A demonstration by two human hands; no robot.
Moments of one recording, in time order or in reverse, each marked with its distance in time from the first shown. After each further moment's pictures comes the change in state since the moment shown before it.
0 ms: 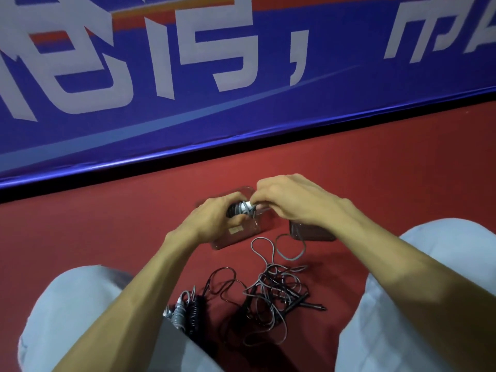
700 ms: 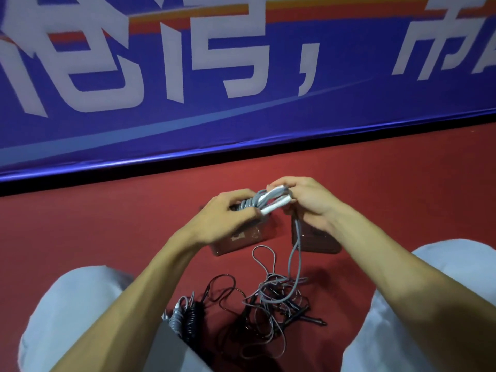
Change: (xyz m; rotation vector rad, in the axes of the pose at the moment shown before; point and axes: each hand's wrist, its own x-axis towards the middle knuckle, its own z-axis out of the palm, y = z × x) left_hand -0.013 0.021 -0.016 -0.502 0.061 0.098; right_hand 0.016 0.013 0.017 1.446 0.221 0.705
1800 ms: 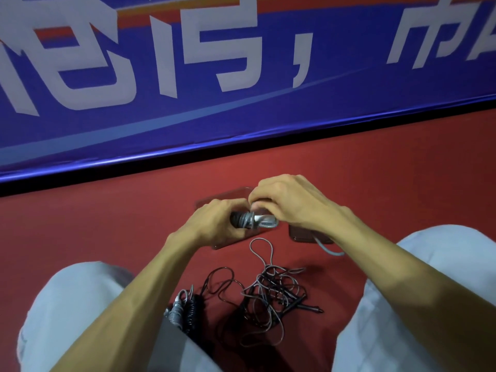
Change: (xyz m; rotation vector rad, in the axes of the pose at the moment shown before) left_hand 0.002 -0.012 0.008 0.540 -0.108 -0.099; right_hand -0.026 -0.009 0.006 -1.274 -0.099 -0.745
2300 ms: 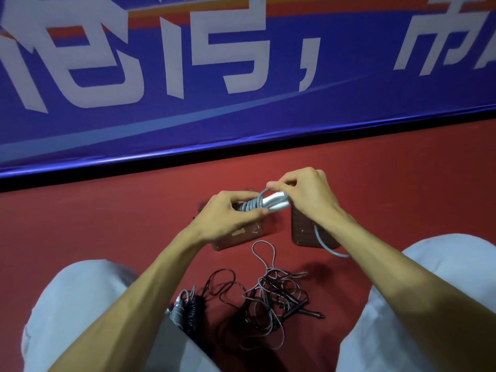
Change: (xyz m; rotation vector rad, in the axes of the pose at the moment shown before) left_hand -0.008 0.013 -0.006 -0.557 0.129 0.044; right_hand 0.005 0.021 0.012 0.366 0.232 0.575
